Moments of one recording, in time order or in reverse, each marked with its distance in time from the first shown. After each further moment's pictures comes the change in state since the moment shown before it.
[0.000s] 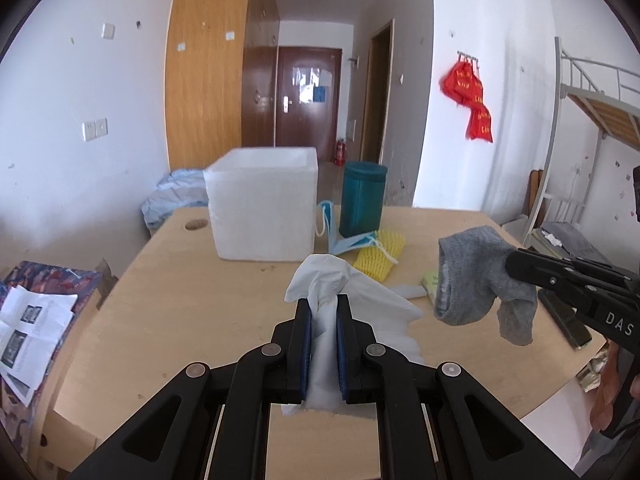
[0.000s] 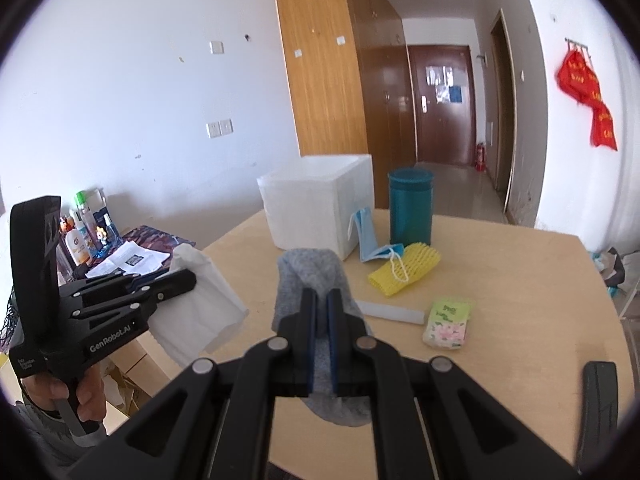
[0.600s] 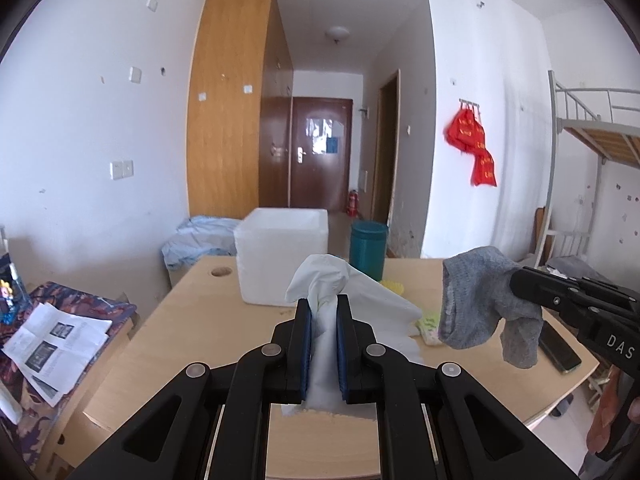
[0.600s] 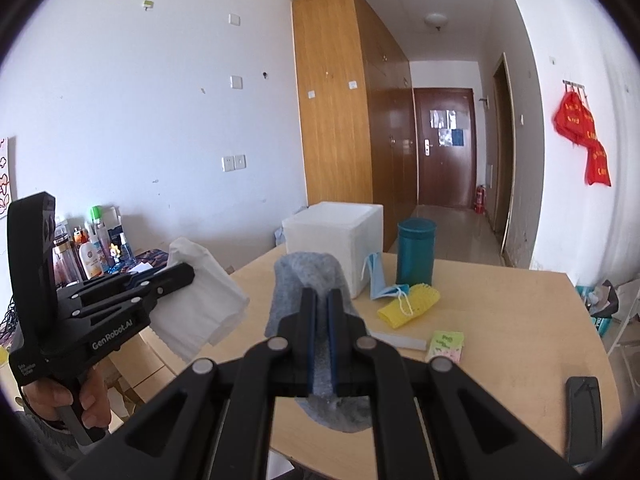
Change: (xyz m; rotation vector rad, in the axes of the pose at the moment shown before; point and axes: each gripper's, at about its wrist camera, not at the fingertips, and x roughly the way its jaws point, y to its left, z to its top) left arm -0.075 -0.006 0.000 -0.008 -0.196 0.061; right arm -0.048 0.033 0.002 -0.056 -0.155 -0.009
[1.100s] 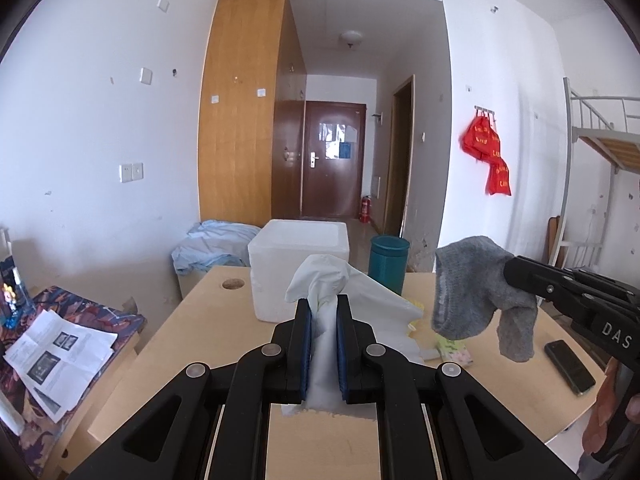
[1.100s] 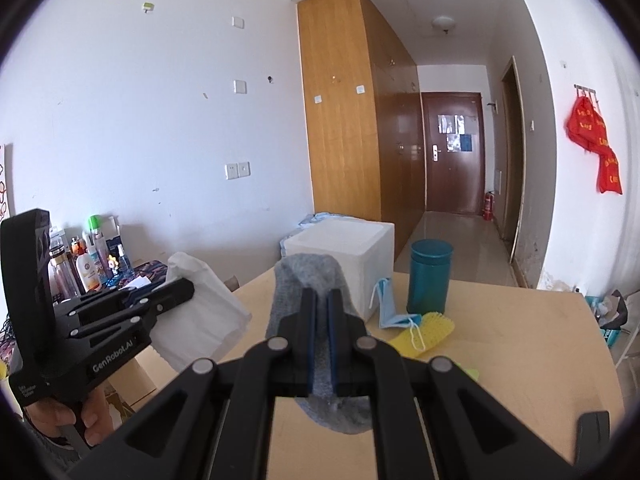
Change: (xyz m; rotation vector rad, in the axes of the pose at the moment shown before) left arm 0.034 0.016 0.023 -0.016 -0.007 0.042; right arm 0.041 -0.001 0.028 -0.011 -0.020 0.027
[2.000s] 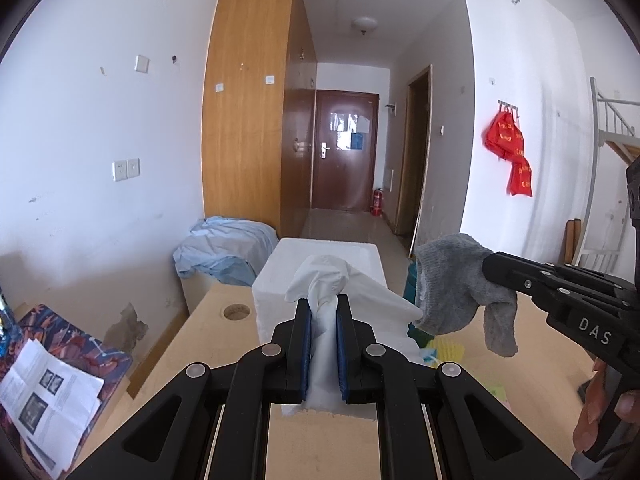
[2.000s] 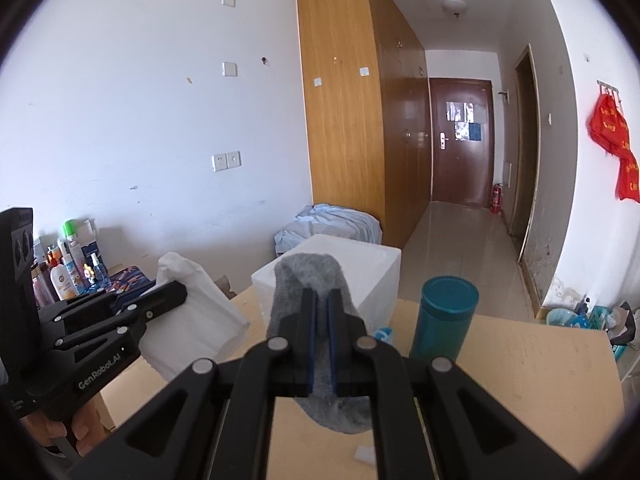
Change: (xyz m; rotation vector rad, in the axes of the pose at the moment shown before) left arm 0.116 0.029 0.064 -0.018 0.043 0.032; right arm 0.115 -0.026 0.057 -0.013 0.068 0.012
